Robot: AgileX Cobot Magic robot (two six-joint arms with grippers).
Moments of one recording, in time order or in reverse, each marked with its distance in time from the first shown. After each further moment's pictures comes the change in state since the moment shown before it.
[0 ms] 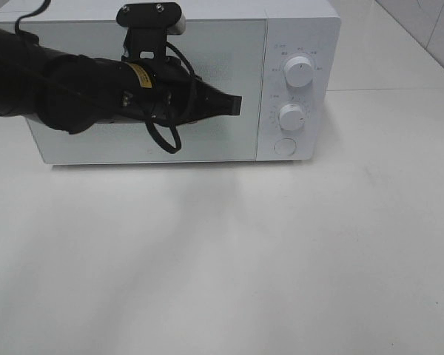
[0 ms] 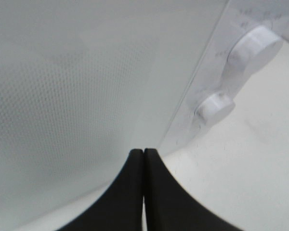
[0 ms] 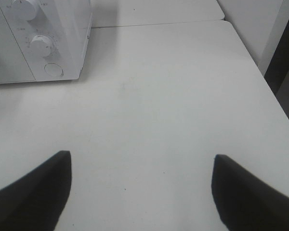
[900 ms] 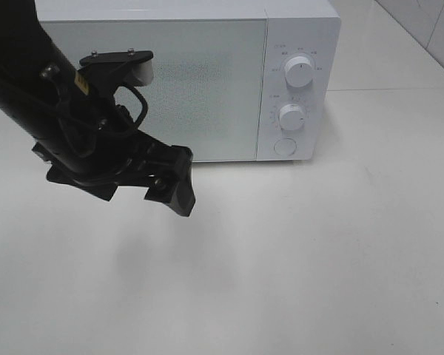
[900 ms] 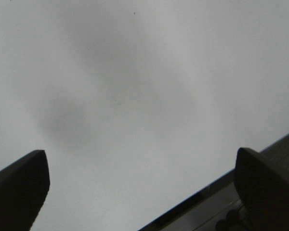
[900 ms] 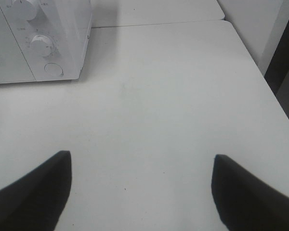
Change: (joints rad) left arm 0.000 -0.229 -0.001 -0.124 0.922 0.037; right arm 0.000 0.000 0.000 0.000 0.000 0.000
